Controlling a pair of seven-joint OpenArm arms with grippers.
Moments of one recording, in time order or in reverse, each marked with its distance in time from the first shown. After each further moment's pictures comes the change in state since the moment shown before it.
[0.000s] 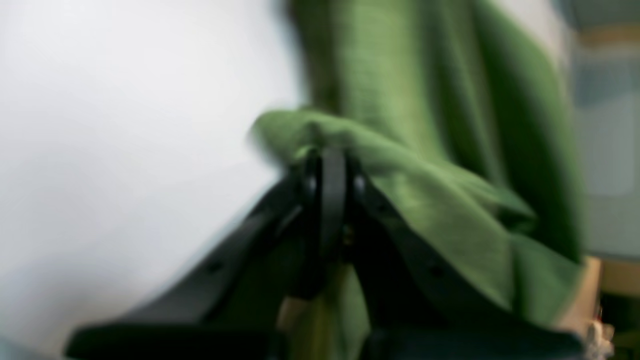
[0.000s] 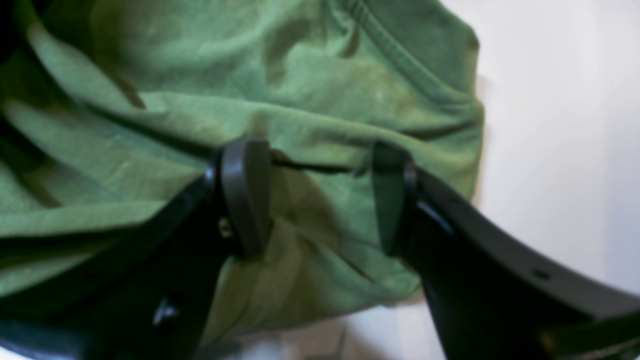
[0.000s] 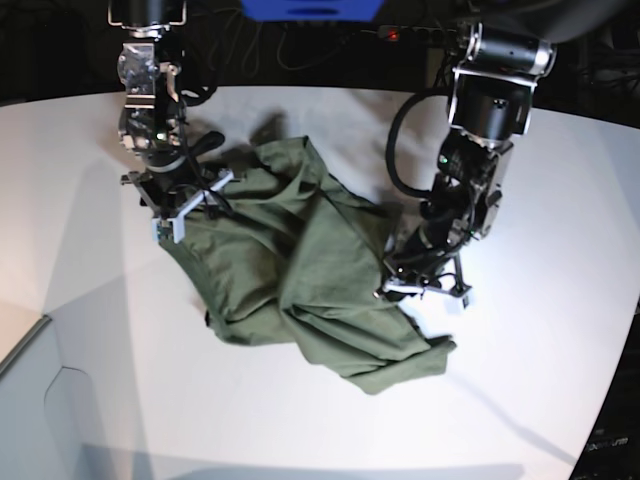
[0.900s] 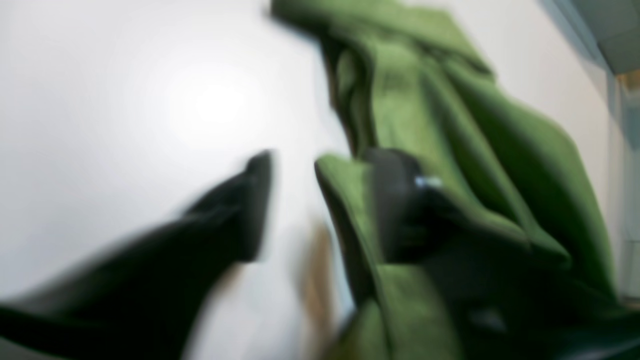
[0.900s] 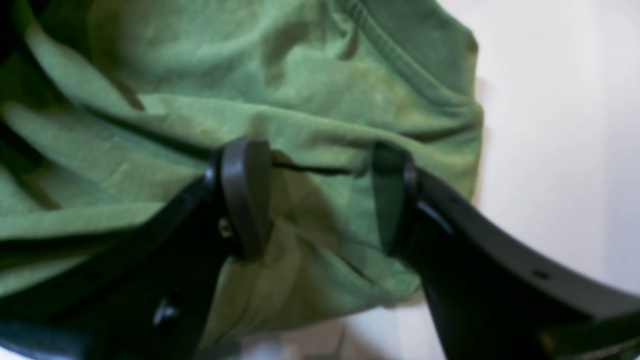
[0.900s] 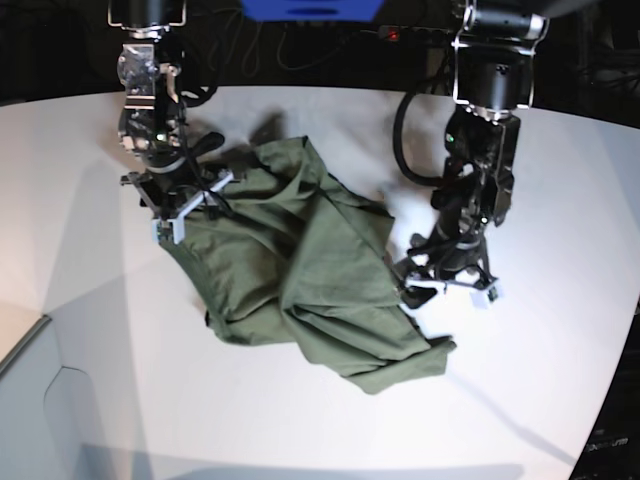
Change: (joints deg) left arm 7.0 0.3 -4.0 15.3 8.7 10.8 0.7; right arm 0.2 0.0 0.0 0.0 0.0 0.0 -0.2
